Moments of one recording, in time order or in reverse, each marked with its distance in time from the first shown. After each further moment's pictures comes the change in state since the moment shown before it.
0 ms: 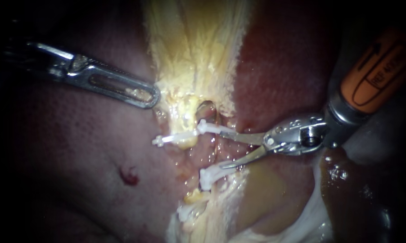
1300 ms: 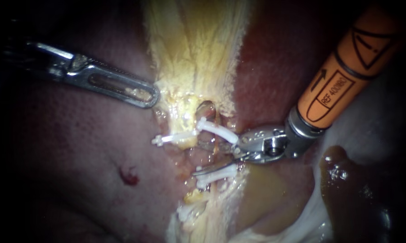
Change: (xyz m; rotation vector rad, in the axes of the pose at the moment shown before) right arm -0.002 0.002 0.008 0.124 0.019 -0.012; left arm 0.000 0.000 0.000 -0.001 -0.001 0.000
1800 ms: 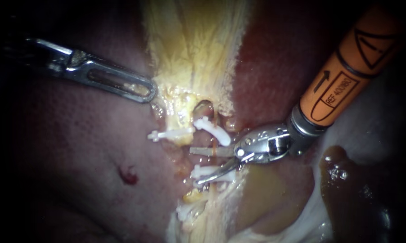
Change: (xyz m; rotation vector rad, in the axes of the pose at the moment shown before) right arm 0.000 0.000 0.000 0.104 0.066 -0.102; left arm 0.000 0.001 0.000 -0.007 -0.003 0.000
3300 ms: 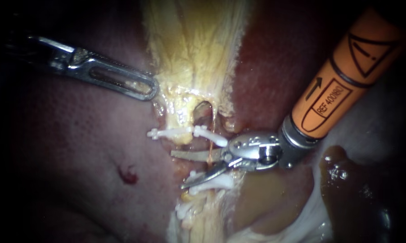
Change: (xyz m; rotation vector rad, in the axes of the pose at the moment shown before) right arm 0.004 -0.002 0.001 0.109 0.173 0.035; left arm 0.000 0.000 0.000 -0.002 -0.001 -0.001
